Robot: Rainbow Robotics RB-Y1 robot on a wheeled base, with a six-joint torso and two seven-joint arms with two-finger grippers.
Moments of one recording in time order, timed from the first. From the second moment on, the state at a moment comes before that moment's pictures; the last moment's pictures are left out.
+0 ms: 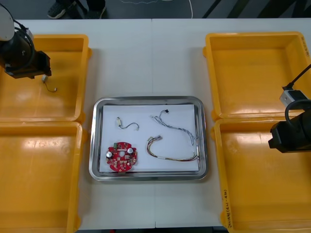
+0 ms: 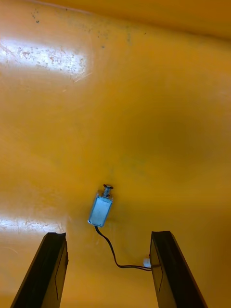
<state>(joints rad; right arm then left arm) -0.22 -0.82 -0.04 -2.24 -0.92 1.91 1.07 -0.99 0.80 -0.34 -0.87 0.83 1.29 -1.33</state>
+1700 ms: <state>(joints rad) -0.17 -0.80 -0.06 -2.25 -0.86 1.81 1.07 -0.96 0.76 -0.35 -0.80 0.81 1.09 -1.33</state>
